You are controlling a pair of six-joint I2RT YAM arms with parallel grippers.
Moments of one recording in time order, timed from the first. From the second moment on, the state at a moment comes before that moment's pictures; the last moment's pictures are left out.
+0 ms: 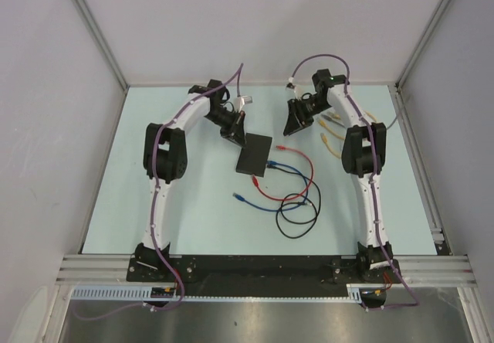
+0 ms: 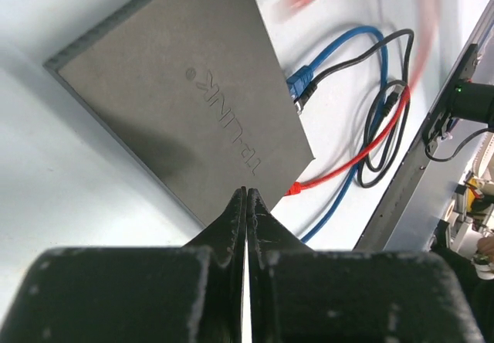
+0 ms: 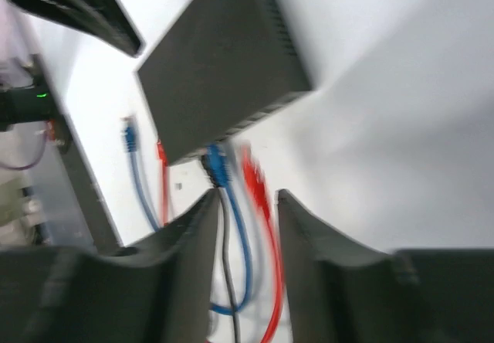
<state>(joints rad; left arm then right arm) -0.30 2.39 2.09 -1.09 0.82 0.21 0.21 2.53 2.36 -1.22 -0.93 -0.38</state>
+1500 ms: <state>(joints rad) -0.30 2.30 1.91 -0.92 0.85 0.16 0.26 2.28 1.88 -1.28 -0.39 -0.35</state>
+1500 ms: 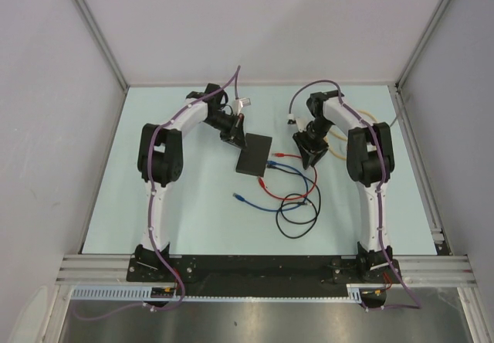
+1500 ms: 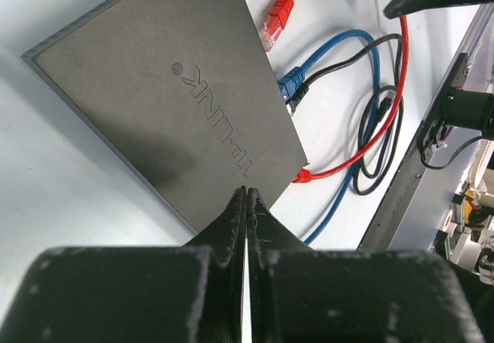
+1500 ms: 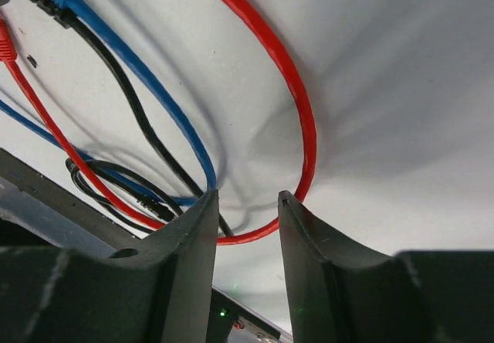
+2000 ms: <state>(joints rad) -0.30 2.30 1.91 -0.92 0.85 0.14 0.27 2.23 1.82 -1.24 -0.25 -0.35</state>
